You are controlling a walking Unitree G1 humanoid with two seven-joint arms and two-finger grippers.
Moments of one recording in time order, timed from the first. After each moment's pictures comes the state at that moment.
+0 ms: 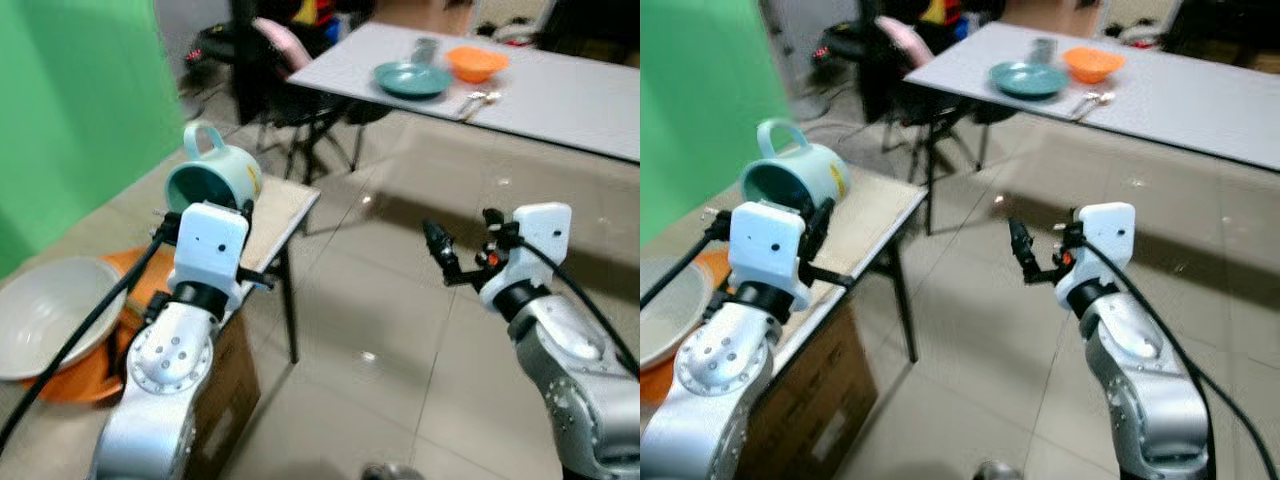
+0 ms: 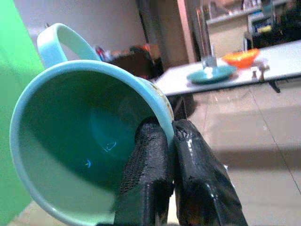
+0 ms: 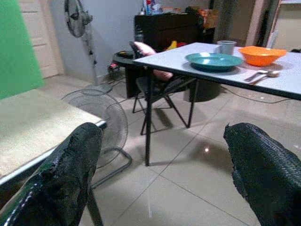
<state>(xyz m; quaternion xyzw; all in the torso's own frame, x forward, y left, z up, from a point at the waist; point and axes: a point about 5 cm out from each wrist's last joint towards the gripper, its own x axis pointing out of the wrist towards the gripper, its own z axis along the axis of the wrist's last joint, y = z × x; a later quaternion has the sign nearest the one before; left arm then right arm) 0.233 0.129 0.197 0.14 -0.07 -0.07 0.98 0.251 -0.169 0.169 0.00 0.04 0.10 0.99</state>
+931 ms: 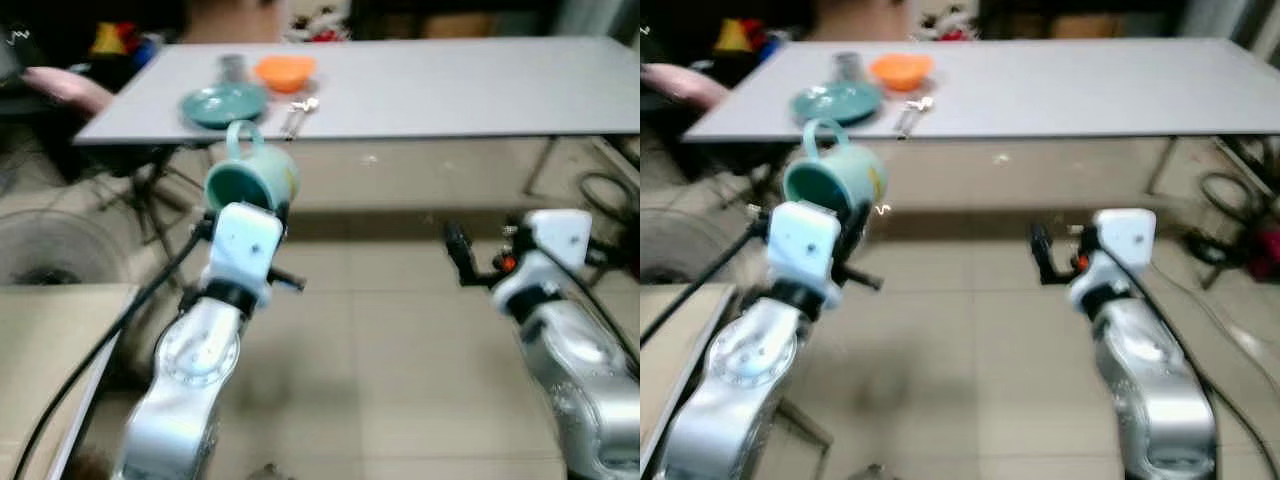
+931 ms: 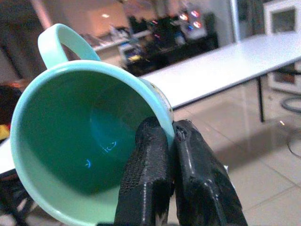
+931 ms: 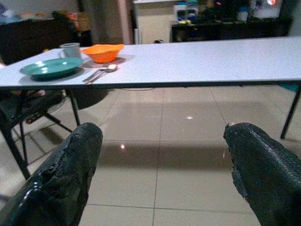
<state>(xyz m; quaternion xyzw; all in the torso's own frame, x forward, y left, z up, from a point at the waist) 0.238 0.112 0.188 0.13 -0.06 -0.12 0.98 0.251 -0.175 0.166 0.01 0.04 0.06 1.00</state>
